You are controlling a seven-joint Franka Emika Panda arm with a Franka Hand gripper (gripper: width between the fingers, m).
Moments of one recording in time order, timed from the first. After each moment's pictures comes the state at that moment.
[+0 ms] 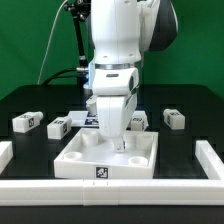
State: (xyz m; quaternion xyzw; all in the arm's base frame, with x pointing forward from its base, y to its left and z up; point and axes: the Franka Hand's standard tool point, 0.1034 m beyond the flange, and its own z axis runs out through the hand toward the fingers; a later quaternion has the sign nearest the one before) arm 0.472 0.013 0.006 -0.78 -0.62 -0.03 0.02
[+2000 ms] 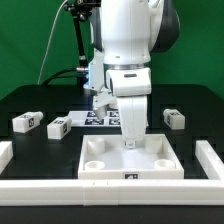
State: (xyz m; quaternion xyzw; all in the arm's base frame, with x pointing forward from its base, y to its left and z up) arm 0.483 0.026 0.006 -0.69 -0.72 -0.02 0.00
